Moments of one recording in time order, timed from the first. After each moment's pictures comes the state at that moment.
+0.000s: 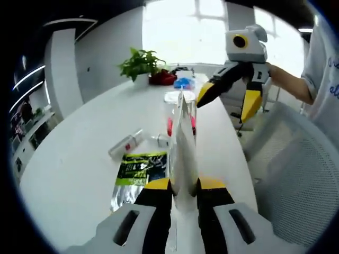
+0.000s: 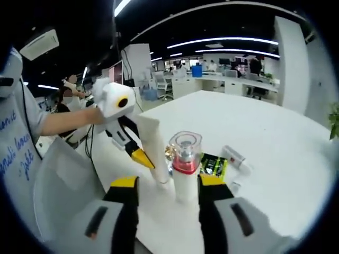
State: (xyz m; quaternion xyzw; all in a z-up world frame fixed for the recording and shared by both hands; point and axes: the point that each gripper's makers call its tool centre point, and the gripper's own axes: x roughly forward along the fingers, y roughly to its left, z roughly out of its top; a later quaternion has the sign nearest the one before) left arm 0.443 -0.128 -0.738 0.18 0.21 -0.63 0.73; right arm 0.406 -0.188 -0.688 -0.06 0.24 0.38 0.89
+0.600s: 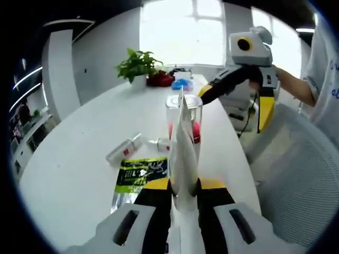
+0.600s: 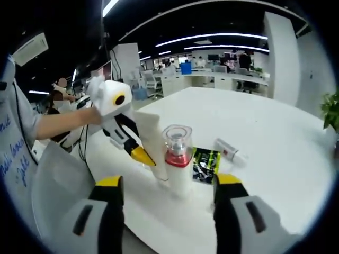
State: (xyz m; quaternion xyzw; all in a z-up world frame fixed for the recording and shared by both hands) left arm 0.447 -0.140 -0.737 0.18 0.21 -0.64 0.72; right arm 0.404 -0.196 -0.693 -0.05 0.25 0.35 0.90
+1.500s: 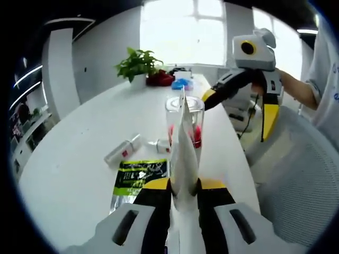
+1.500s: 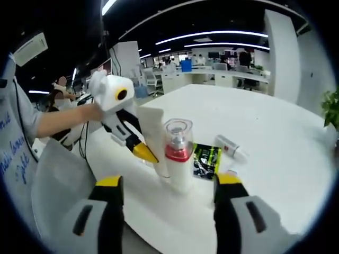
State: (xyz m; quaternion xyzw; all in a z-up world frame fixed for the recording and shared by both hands) left arm 0.445 -0.147 -0.737 0.18 0.21 -0.64 0.72; right arm 0.398 -0.196 -0.699 -0.05 0.26 0.35 0.90
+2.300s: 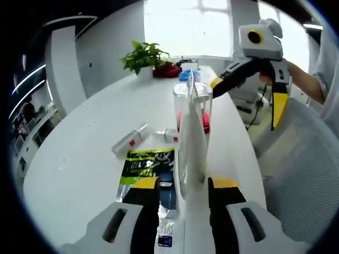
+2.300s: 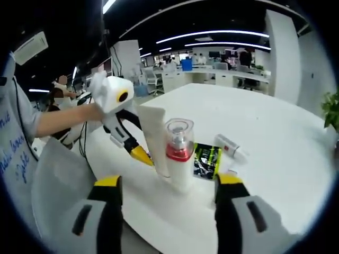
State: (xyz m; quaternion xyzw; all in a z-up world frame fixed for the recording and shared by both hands) left arm 0.452 -0.130 -0.746 0.21 0.23 -0.60 0.74; right arm 0.399 -0.195 -0.699 -0.06 0.26 0.35 0.90
